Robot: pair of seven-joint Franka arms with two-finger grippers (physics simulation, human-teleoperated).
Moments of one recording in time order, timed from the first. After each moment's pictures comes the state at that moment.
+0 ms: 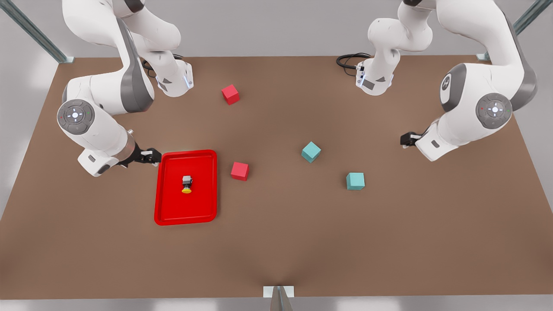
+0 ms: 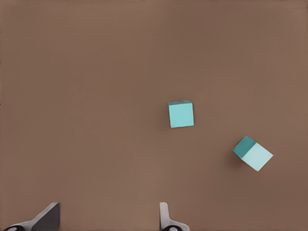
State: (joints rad) left arm -0.26 0.16 0.13 -1.51 0.01 1.47 0.01; right arm 0.00 0.23 0.23 -1.45 -0.10 1.59 0.18
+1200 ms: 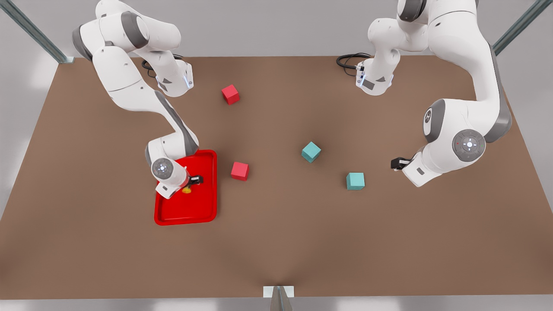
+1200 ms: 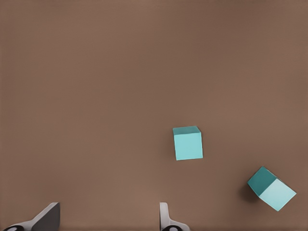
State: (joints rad) left arm -0.26 0.30 0.13 -1.51 0.01 1.62 0.00; right arm 0.01 0.55 0.24 -2.03 -0.21 2.41 0.26
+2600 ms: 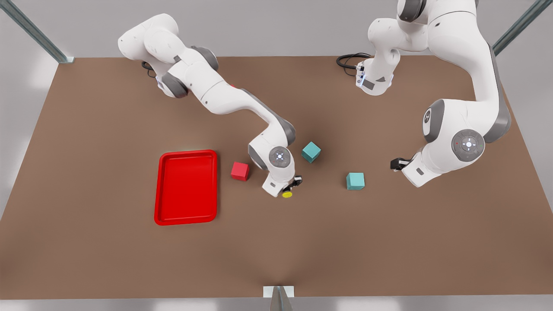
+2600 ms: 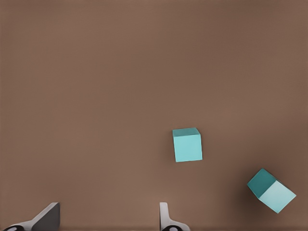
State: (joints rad) left arm -0.26 0.30 0.13 -1.51 0.01 1.63 0.00; right arm 0.73 1.15 0.07 -0.79 0.01 2.01 0.65
